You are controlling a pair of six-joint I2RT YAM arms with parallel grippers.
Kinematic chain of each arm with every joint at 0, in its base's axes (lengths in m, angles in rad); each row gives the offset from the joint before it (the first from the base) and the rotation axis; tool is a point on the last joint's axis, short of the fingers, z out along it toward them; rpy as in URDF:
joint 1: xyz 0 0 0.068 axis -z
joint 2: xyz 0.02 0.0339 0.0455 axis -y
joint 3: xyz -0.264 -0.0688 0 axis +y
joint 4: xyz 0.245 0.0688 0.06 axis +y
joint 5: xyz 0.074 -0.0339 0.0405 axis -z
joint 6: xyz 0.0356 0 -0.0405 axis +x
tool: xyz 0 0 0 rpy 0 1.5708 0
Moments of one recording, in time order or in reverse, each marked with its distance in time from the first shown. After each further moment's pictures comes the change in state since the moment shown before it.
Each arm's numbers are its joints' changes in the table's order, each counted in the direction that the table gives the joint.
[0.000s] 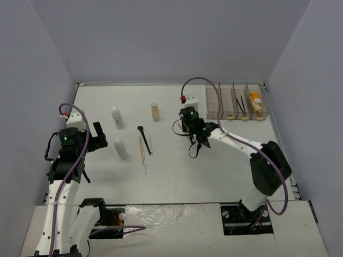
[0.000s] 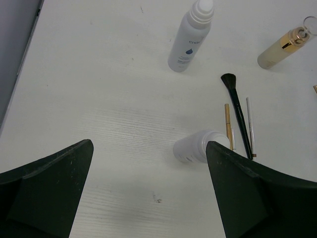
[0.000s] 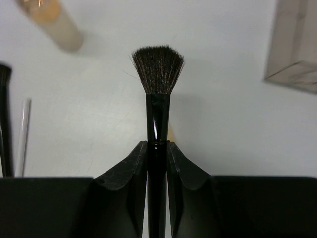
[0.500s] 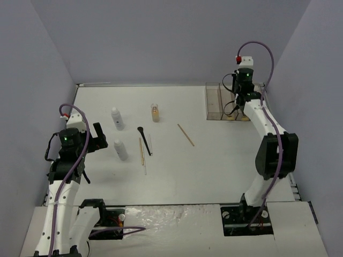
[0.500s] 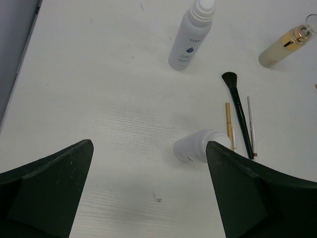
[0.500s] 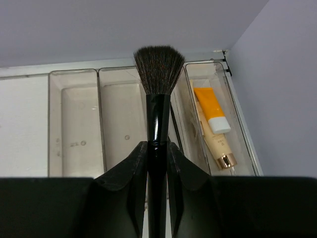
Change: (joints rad) left arm 0.000 -0.006 0.000 0.001 0.000 0.000; right arm 0.647 -0.101 -0.391 -0.001 -0.132 -0.349
